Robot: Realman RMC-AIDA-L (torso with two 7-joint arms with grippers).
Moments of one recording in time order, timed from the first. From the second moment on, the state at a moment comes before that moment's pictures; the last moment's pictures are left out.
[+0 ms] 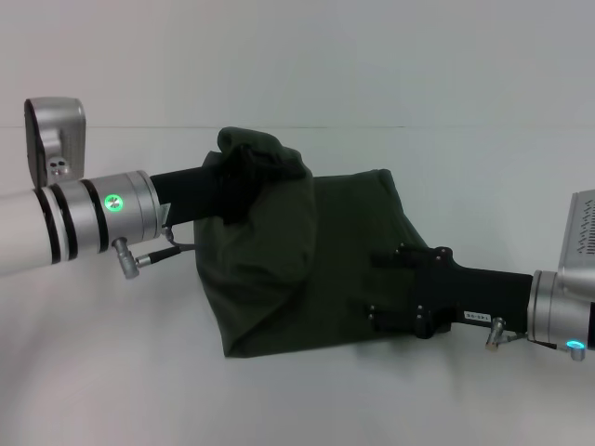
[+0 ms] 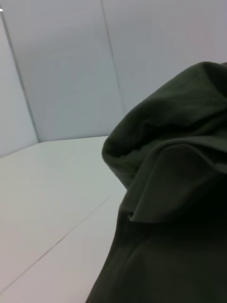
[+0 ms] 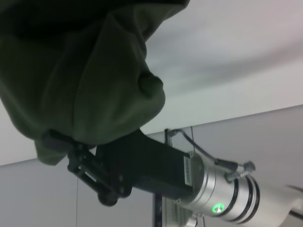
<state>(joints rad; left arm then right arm) -0.77 -2.13 0.53 0.46 2.00 1.28 -2.47 0.58 2.10 -0.86 -0.41 -1.83 -1.29 1.05</state>
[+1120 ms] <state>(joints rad) -0.75 -2.16 0.53 0.29 1.68 1.28 -2.07 0.43 2.09 -0.82 -0.43 -1.72 -1.32 1.06</state>
